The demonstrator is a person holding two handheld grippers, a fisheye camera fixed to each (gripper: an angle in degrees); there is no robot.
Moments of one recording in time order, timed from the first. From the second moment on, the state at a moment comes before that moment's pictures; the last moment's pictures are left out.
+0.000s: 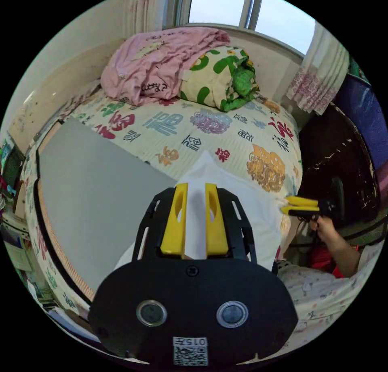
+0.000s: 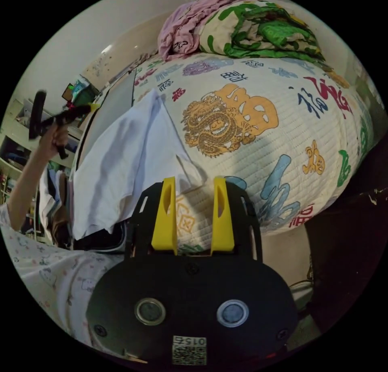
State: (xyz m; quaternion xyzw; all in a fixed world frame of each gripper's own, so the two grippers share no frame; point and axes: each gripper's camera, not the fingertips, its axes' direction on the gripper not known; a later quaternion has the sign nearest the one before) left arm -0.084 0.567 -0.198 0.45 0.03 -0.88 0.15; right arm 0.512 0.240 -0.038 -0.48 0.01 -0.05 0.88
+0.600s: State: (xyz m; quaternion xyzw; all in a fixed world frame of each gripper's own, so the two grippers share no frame) left arm -0.230 0.646 -0.132 0.43 0.08 -0.89 0.17; right arm 0.622 0.211 -0.044 -0.40 -0.03 -0.03 0.92
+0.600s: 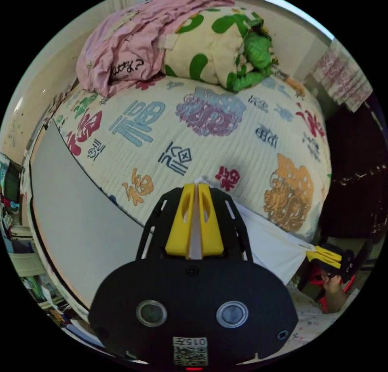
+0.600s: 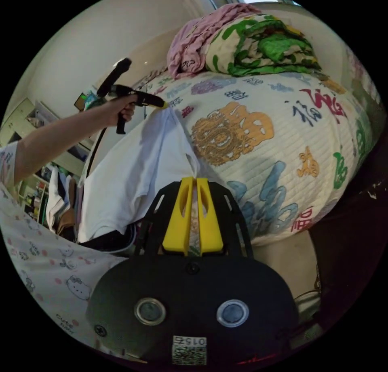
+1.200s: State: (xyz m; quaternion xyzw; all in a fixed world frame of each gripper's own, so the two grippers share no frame) left arm 0.132 0.368 -0.033 0.53 -0.09 -0.84 -0.06; right arm 0.558 0.210 -0.135 -0.45 -0.50 -0.22 0.71
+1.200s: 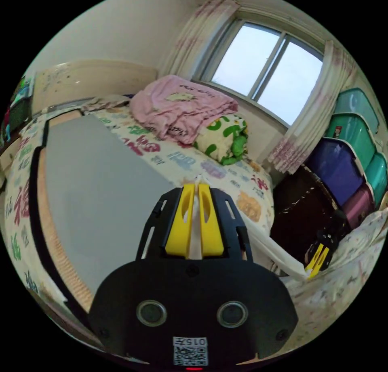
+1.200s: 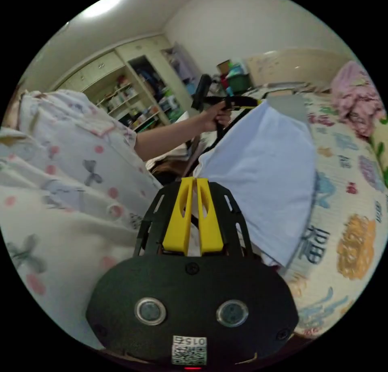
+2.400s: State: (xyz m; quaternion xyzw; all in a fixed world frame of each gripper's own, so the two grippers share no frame) left arm 0.041 0.138 0.037 0.35 0.09 -0.92 -0.18; right arm 0.554 0.269 -0.060 -0.50 -0.43 -0.45 0.61
